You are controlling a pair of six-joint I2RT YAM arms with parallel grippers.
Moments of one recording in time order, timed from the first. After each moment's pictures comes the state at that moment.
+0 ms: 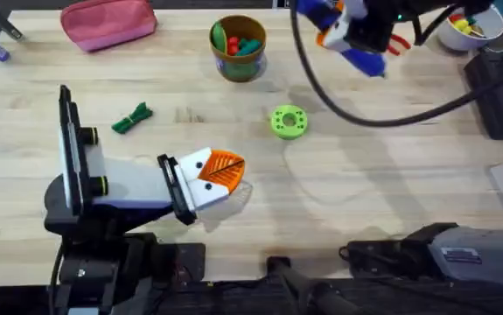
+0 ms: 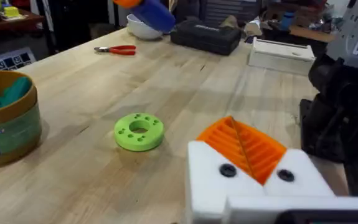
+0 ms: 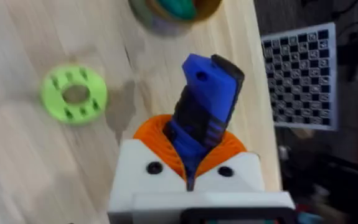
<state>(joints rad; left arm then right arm) 0.01 0.01 0.01 -0.12 1.17 0.02 0.37 1.47 1.45 -0.86 -0.05 -1.03</state>
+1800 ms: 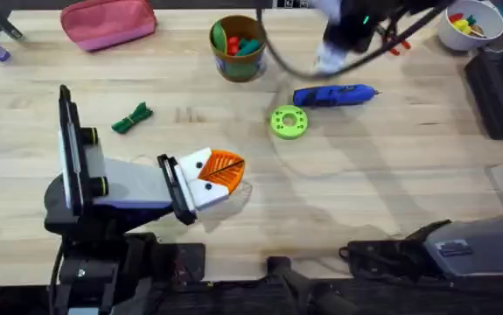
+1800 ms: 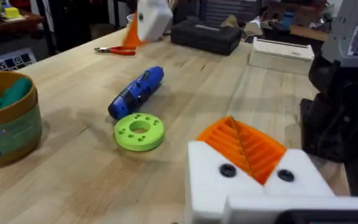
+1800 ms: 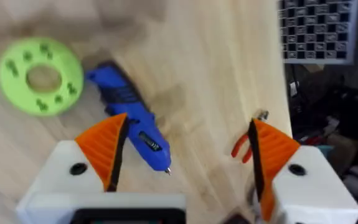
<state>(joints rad) 0.01 0.01 0.01 -0.12 1.17 0.03 0.41 1.63 1.55 -0.92 0.21 -0.82</state>
